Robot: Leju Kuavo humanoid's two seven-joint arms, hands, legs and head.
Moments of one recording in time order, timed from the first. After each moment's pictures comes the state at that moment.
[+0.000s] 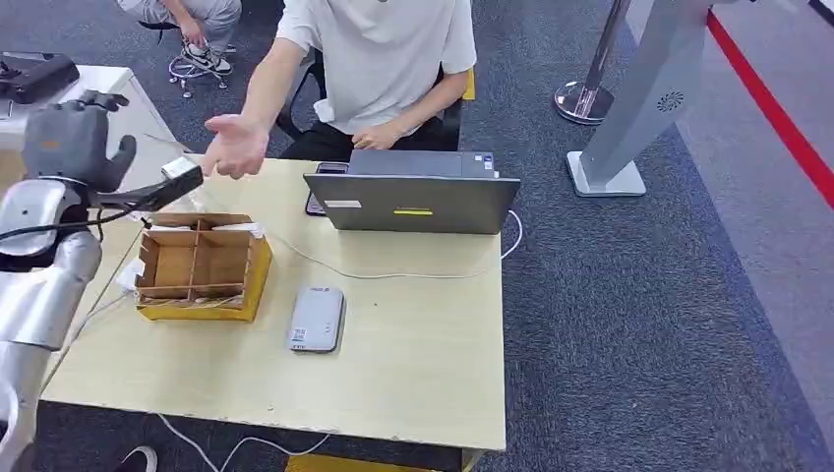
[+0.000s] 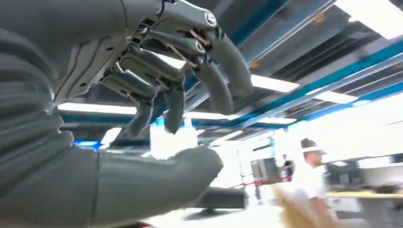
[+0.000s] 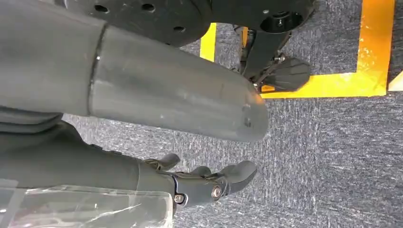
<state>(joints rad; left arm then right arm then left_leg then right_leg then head) -0.76 0.46 -0.23 -1.04 -1.19 0.36 0.03 -0.07 0.19 -0.72 -0.20 0.79 -0.12 -0.09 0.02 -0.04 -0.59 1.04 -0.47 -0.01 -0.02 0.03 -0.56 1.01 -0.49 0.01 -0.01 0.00</state>
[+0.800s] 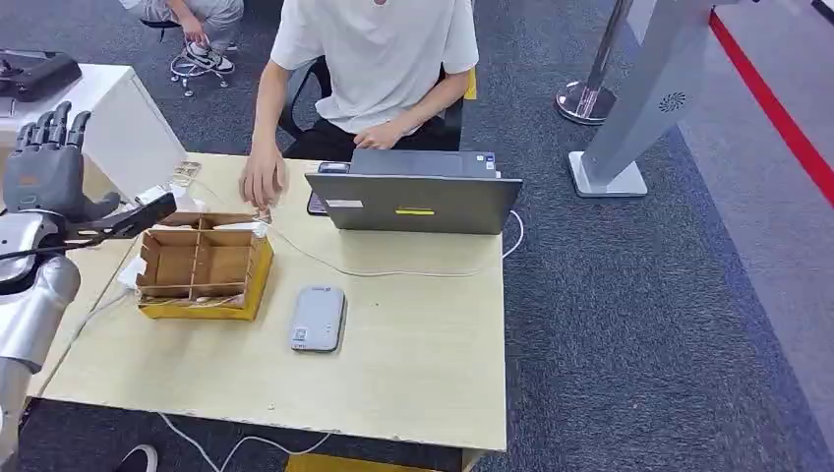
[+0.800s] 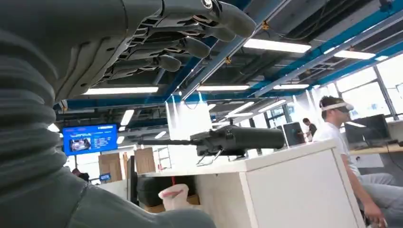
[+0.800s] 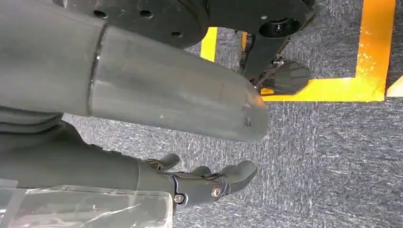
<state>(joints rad) -0.68 0.49 -0.17 -0.92 -1.16 0.39 0.04 -0.07 0.19 -0.71 -0.20 0.80 -0.10 -0.09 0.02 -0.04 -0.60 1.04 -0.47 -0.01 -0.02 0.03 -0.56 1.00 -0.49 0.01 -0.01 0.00</state>
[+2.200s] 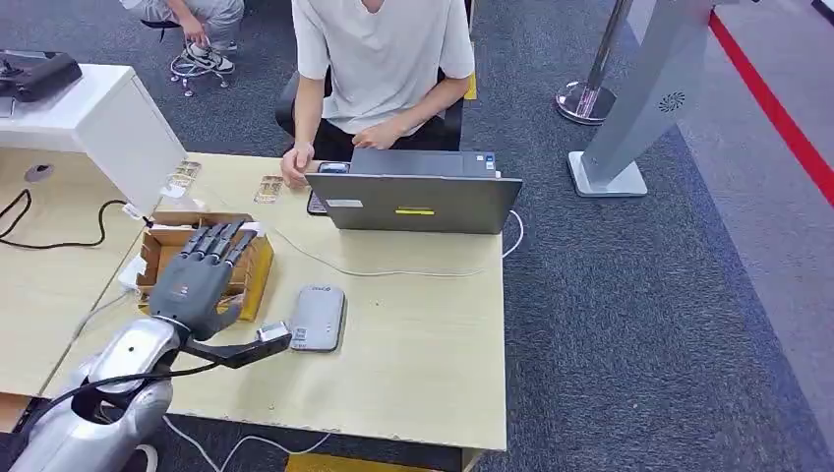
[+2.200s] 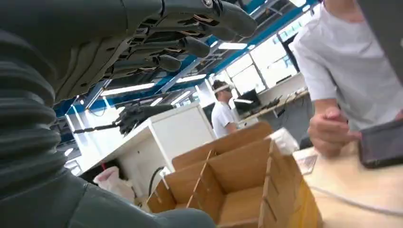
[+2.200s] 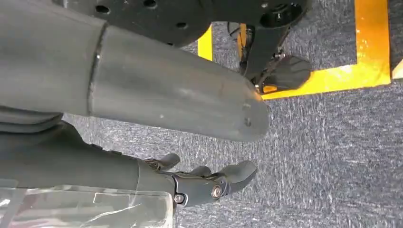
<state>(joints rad) -0.20 0.41 -0.35 -1.60 -1.28 0.03 0.16 -0.06 0.20 -0.79 -0.20 0.76 -0.14 -0.10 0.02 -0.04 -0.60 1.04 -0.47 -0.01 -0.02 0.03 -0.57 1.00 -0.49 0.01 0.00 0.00</state>
